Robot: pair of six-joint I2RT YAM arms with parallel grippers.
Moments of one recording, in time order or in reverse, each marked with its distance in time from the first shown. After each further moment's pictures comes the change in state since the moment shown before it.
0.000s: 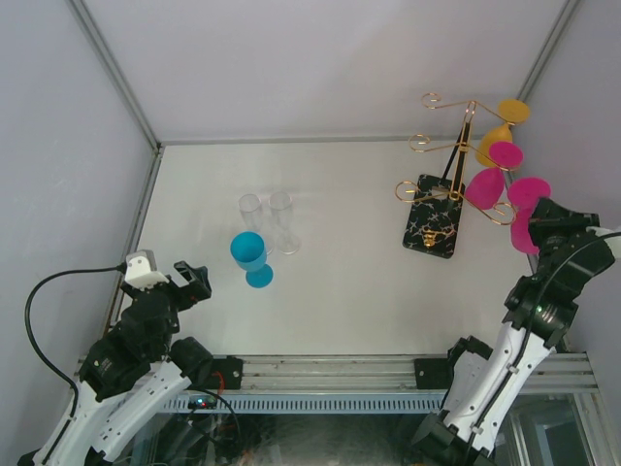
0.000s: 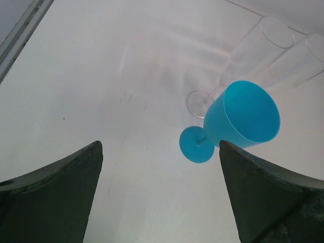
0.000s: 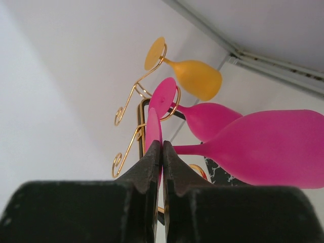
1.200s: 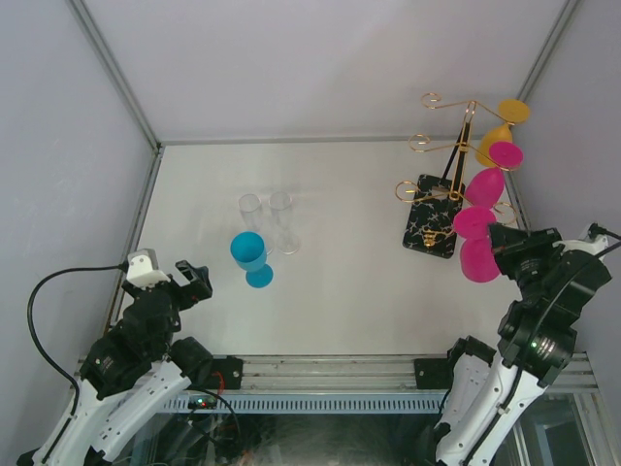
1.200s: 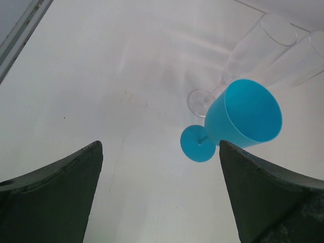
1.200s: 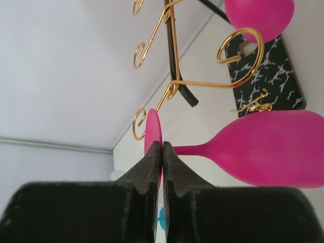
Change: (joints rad) left arm 0.000 0.014 0.000 0.001 0.001 0.000; right arm 0.055 -0.115 0.217 -0.532 -0.262 -0.085
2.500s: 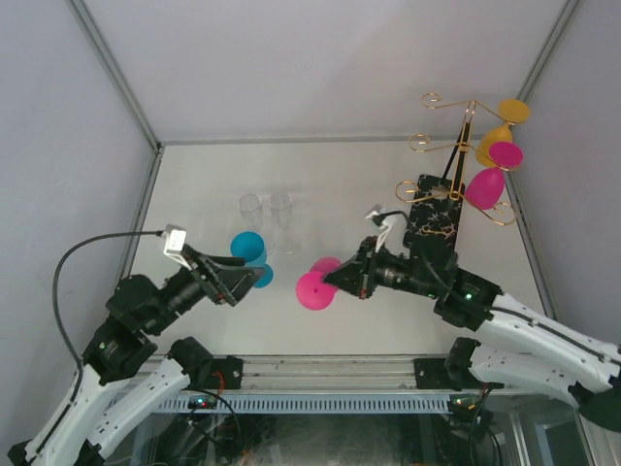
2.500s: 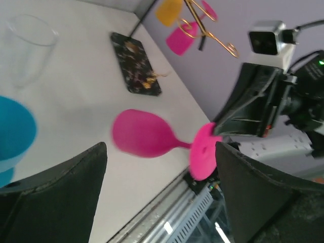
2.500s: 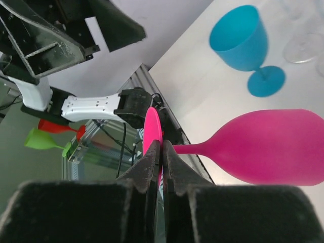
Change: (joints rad) left arm 0.000 0.104 0.082 0.393 0.790 -0.084; right arm 1.528 0.285 -0.323 0.705 0.197 -0.196
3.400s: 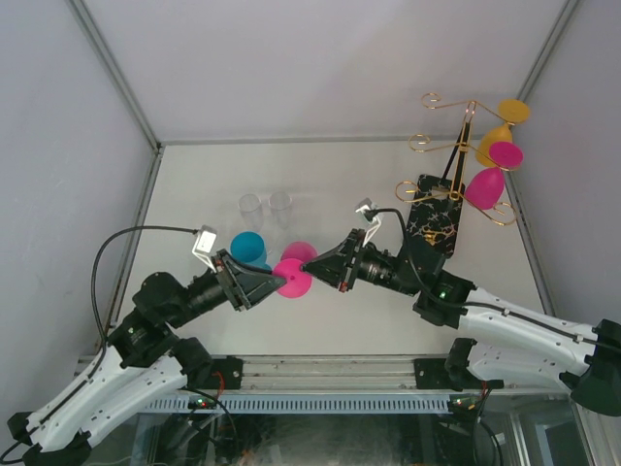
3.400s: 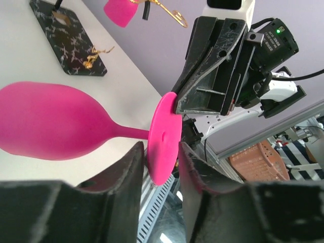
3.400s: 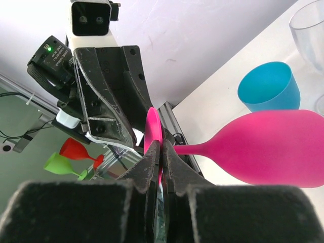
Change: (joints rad) left arm -0.147 0.108 -0.150 0.324 0.169 -0.125; right arm 0.100 0.177 -0.051 0.447 0.072 0.055
